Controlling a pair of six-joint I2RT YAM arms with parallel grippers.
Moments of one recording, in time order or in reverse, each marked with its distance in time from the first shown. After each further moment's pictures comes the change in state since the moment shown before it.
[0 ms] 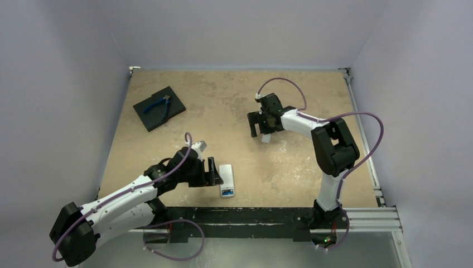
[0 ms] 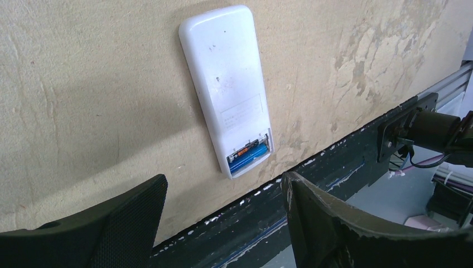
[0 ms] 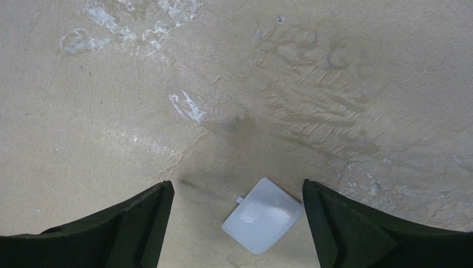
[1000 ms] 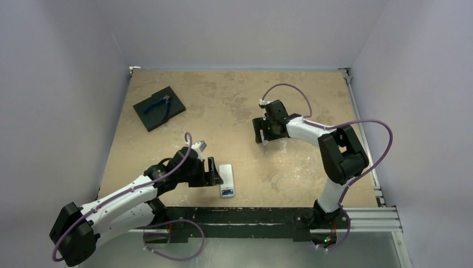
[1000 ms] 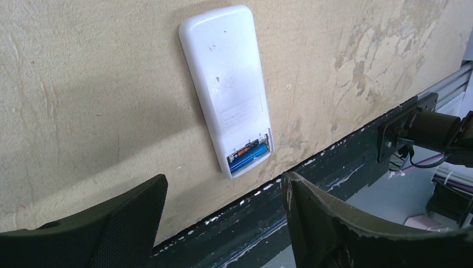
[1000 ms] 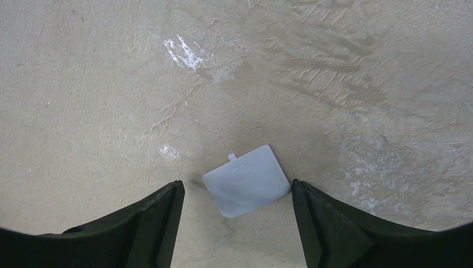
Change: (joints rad) left arm 0.000 0.000 0.000 -0.001 0.000 0.000; right arm 0.001 -0.115 -0.161 0.061 -0.029 0.008
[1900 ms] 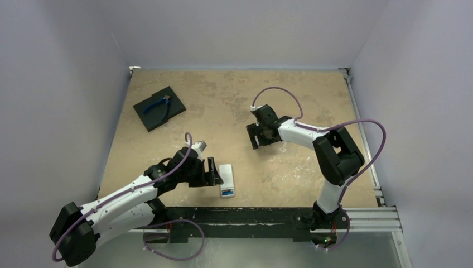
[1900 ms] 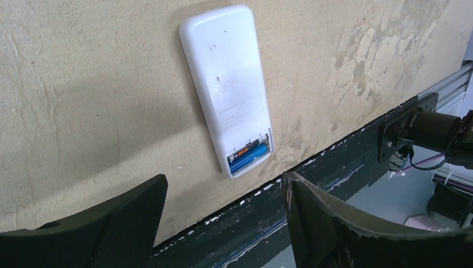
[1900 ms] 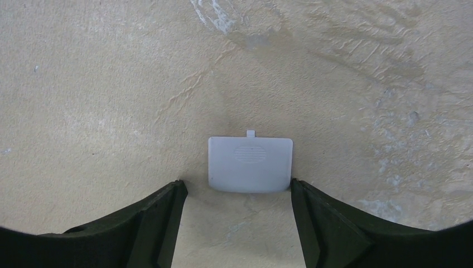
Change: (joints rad) left arm 0.000 0.001 0.000 0.000 0.000 0.001; right arm 0.108 0.013 0.021 -0.079 0.131 -0.003
